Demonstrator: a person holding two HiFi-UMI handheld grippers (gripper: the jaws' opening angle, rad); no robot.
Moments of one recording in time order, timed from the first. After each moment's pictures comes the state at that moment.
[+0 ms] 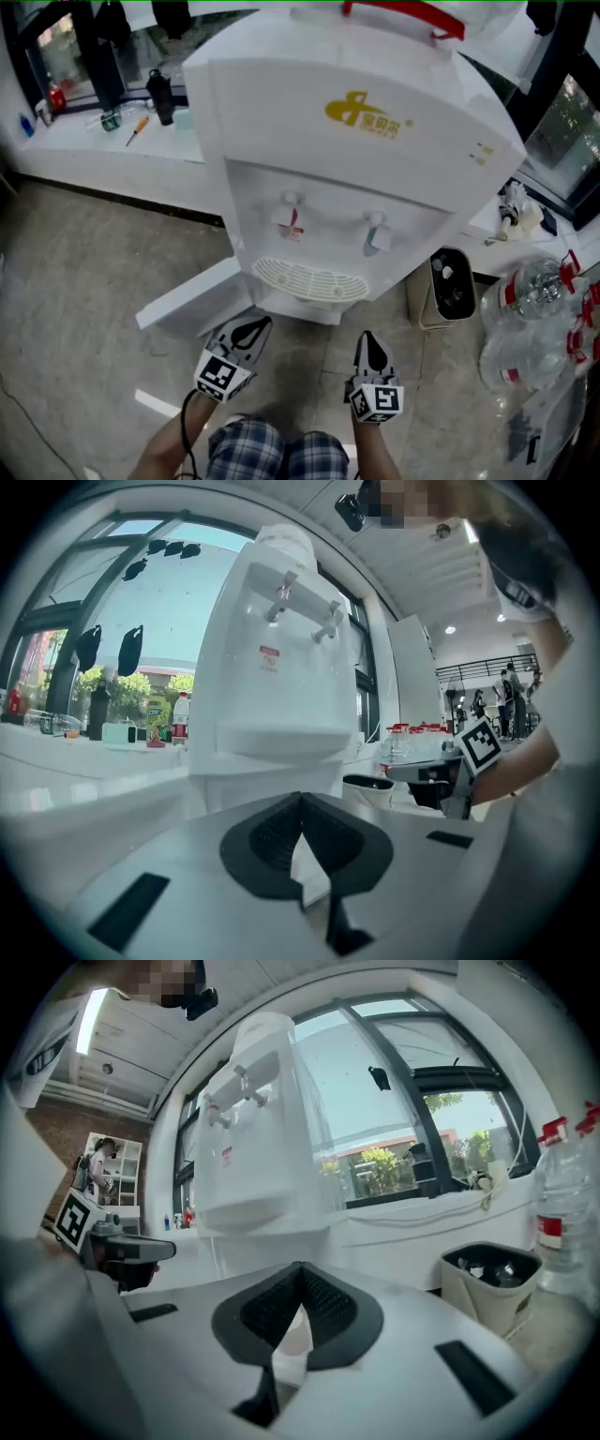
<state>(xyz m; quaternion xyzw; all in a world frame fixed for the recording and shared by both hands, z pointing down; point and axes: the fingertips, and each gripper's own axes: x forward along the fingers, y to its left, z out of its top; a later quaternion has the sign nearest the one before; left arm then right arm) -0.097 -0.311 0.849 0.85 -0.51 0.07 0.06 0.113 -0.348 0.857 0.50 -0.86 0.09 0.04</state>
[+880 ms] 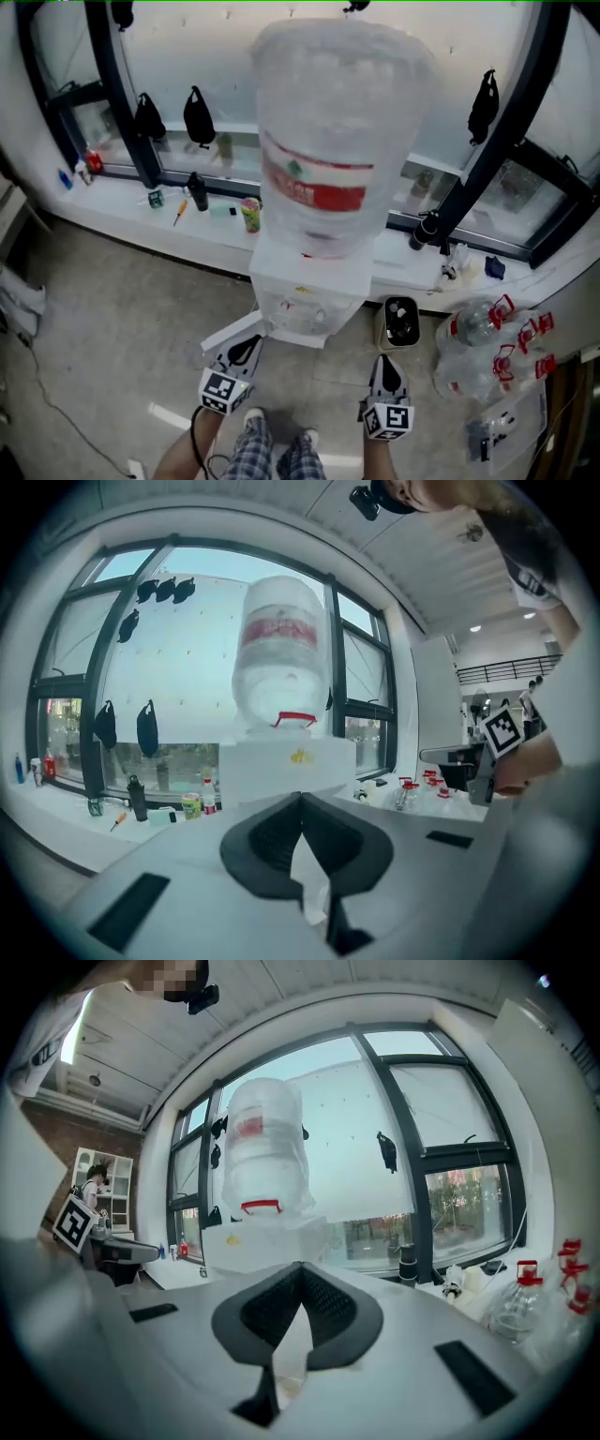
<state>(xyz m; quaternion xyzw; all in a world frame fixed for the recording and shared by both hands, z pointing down) -0.108 -0.246 0.405 0.81 -0.57 0.07 0.08 0.177 -0.284 0.388 0.53 -0.84 0.08 0.04</state>
